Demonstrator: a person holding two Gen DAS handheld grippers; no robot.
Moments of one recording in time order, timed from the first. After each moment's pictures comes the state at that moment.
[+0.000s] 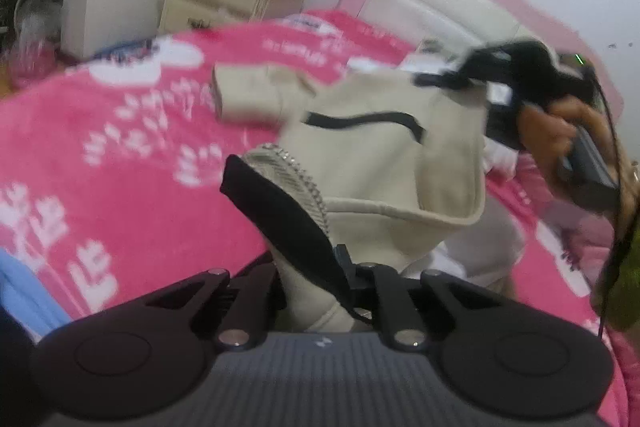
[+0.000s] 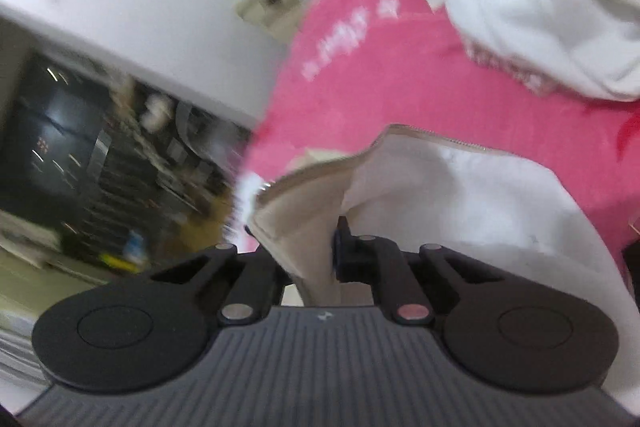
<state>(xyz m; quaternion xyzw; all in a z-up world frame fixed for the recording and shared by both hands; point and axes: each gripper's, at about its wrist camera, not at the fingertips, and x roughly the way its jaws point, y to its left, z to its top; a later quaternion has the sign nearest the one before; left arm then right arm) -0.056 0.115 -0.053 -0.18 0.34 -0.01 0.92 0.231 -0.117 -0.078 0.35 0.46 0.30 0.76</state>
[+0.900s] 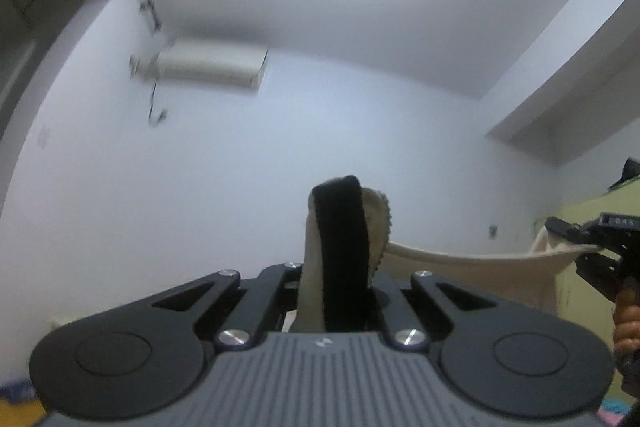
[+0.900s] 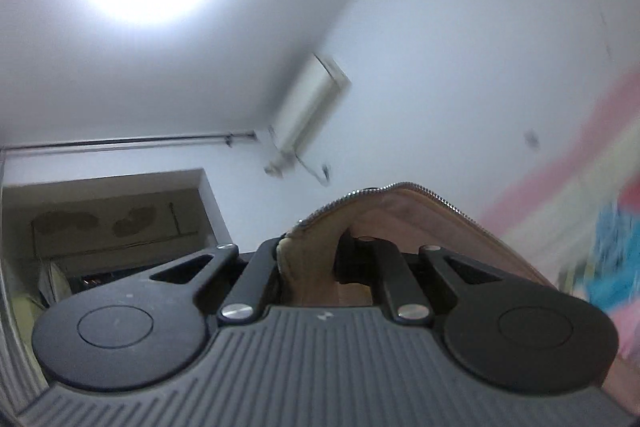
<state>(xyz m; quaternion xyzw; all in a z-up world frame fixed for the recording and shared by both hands) -0.293 0.066 0.347 -0.09 -0.16 -0.15 0.97 -0.246 -0.352 0.329 0.30 -0.16 0.30 0.89</state>
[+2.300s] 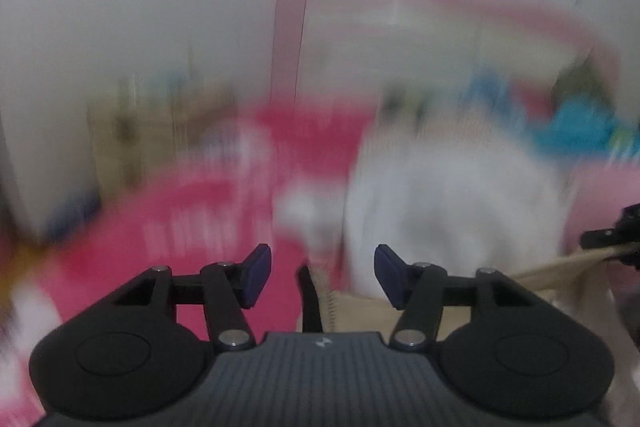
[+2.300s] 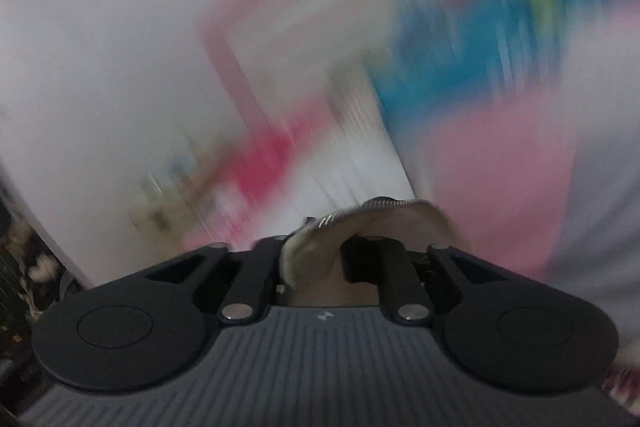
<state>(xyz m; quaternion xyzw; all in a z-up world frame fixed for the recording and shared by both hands) 0.260 0.014 -0.024 -0.03 0.29 -0.03 0.96 0.291 -0.304 -0.032 0.27 0.31 0.05 0.91</state>
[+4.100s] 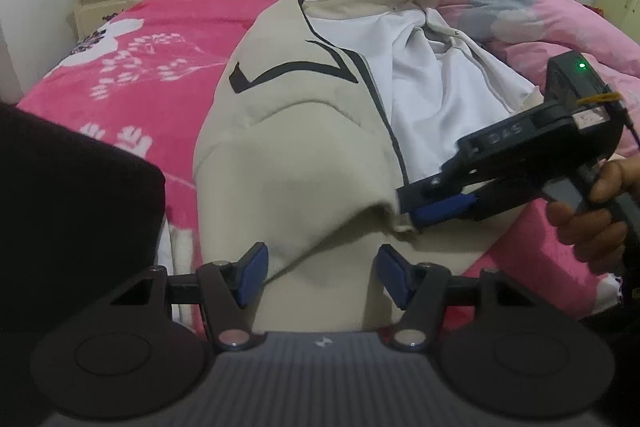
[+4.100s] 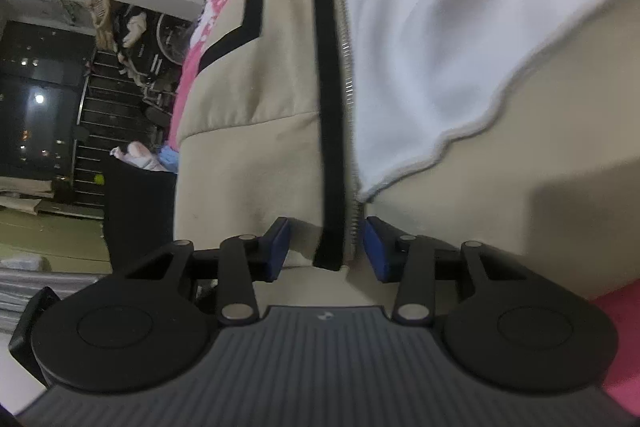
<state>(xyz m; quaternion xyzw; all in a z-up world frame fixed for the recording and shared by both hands) -0.188 0.099 -0.061 -0.01 0.44 -0.14 0.89 -0.043 -0.152 -0.157 0.30 0.58 0.29 0.70</state>
